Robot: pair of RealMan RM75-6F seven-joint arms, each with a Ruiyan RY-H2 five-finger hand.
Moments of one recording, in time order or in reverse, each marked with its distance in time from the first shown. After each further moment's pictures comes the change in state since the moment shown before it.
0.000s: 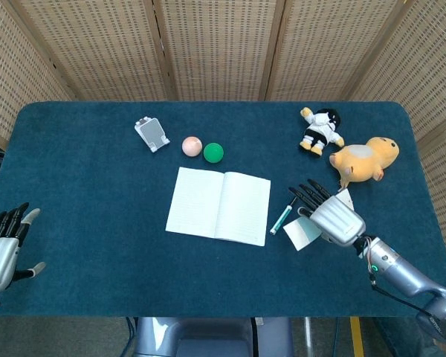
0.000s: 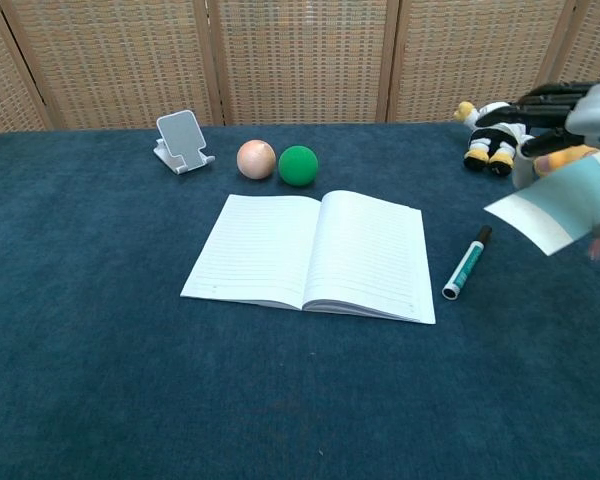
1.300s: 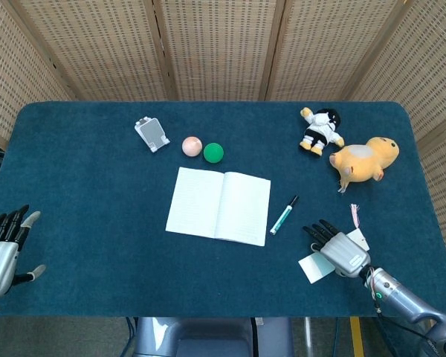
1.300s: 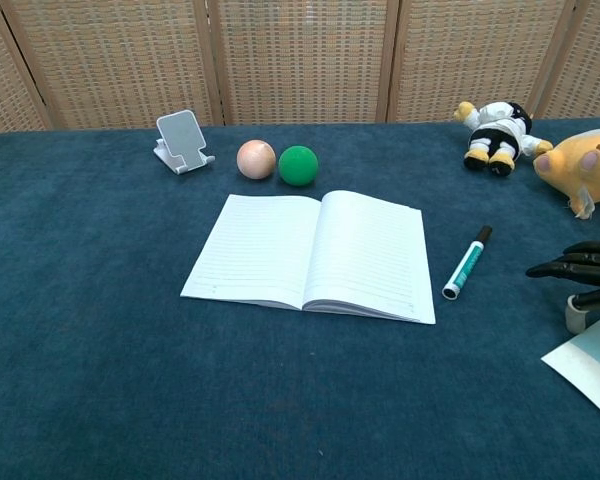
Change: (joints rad) left arm 0.026 -0.006 0.020 0.006 0.062 0.055 -0.001; right arm -0.162 -0.222 -0.180 0.320 -0.062 0.032 0.118
